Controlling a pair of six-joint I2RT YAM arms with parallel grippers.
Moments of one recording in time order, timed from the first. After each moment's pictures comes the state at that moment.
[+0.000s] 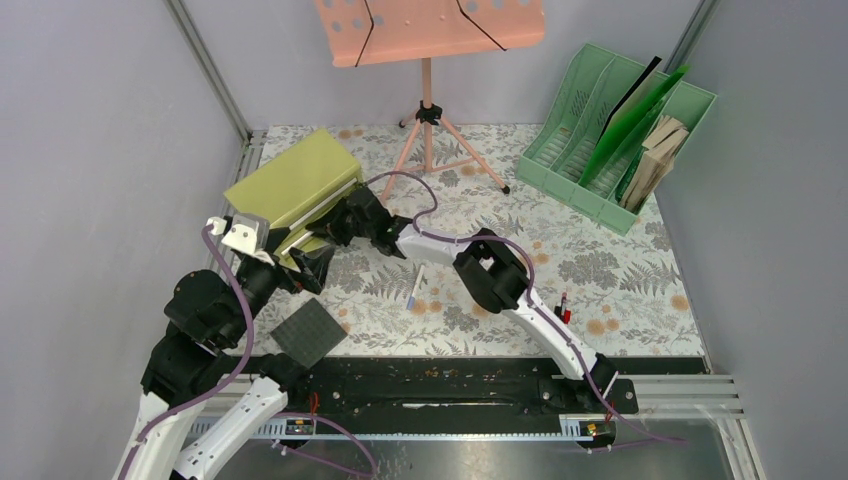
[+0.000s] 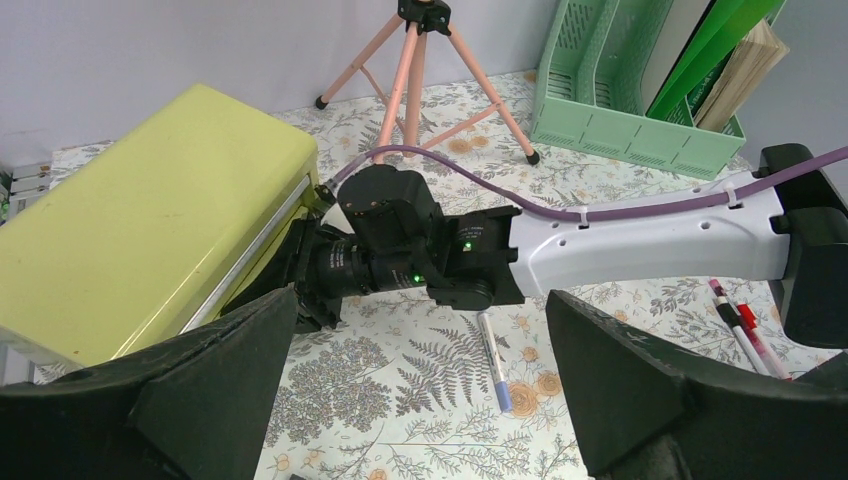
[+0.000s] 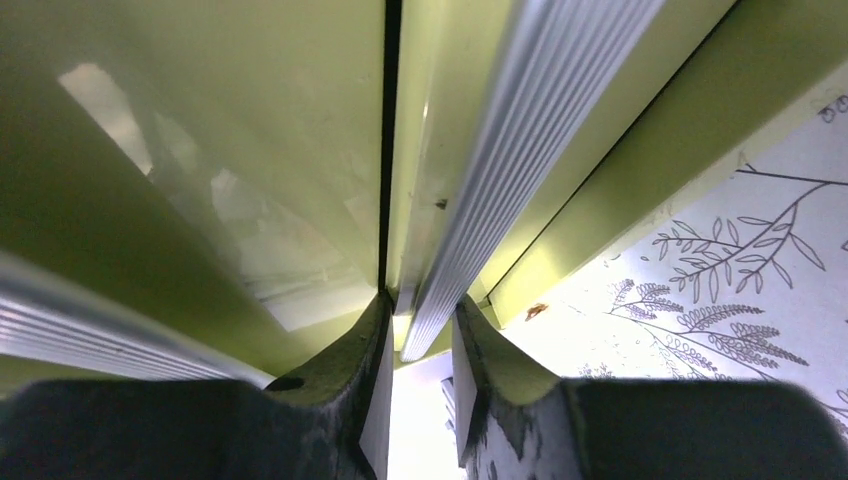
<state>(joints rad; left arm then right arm) -0.52 0.42 0.98 -0.60 -0.08 -0.11 0.93 2.64 2.12 0.13 -0.18 1.49</state>
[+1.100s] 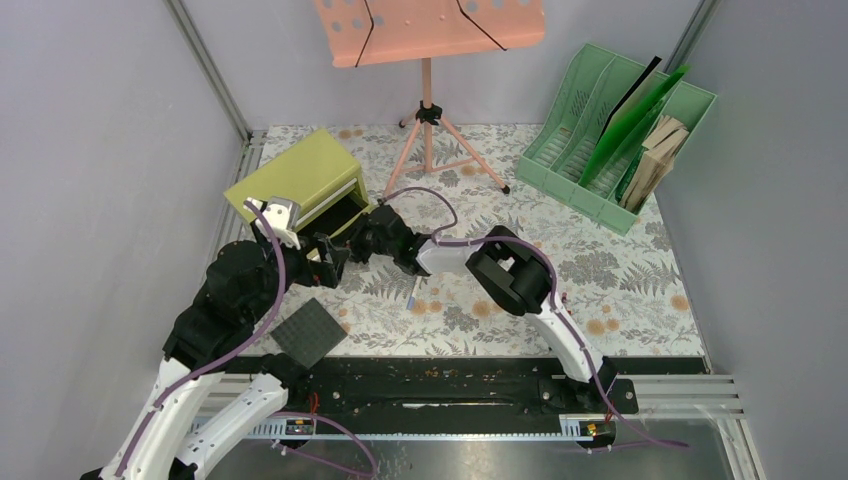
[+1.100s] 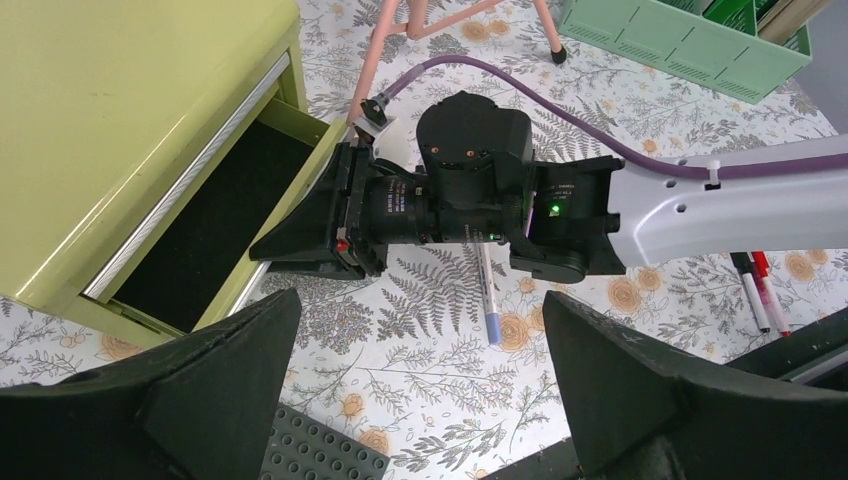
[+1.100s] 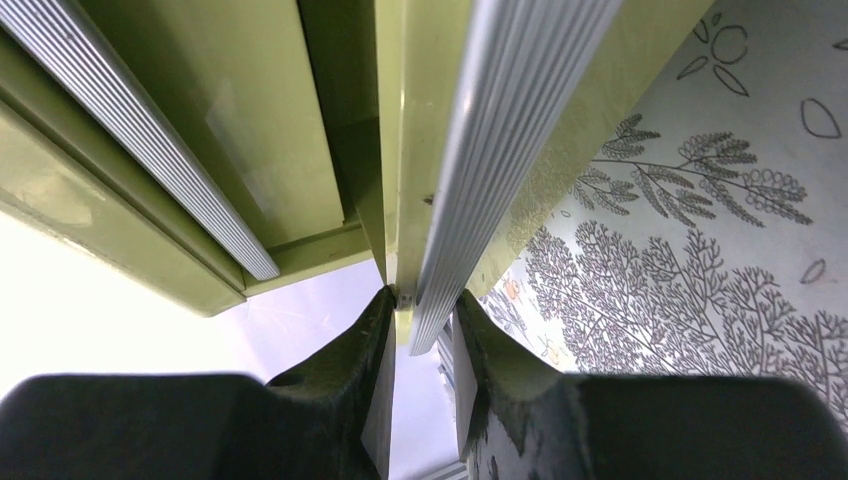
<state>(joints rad) -0.52 0.57 0.98 -0.71 -0.09 -0.22 0.94 2.39 1.61 0.42 -0.19 1.52</state>
